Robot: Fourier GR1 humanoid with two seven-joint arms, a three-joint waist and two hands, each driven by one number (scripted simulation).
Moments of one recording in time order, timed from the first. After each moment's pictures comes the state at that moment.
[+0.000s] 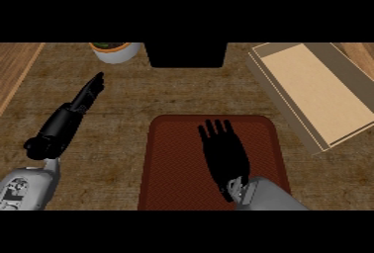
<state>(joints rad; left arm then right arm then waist) -0.23 0.35 -0.07 -1.51 -0.03 -0.13 -0.08 -0.45 -0.20 0.76 -1.57 0.93 0.53 0.77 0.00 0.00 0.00</state>
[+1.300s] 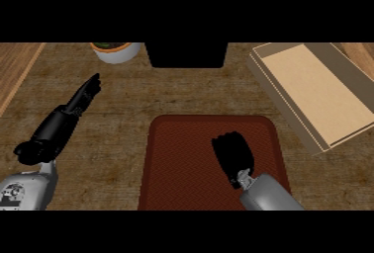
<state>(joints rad) -0.20 0.28 0.02 -1.57 -0.10 -0.23 -0.06 -0.35 -0.14 0.62 -1.31 1.19 0.39 0.42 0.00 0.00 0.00</state>
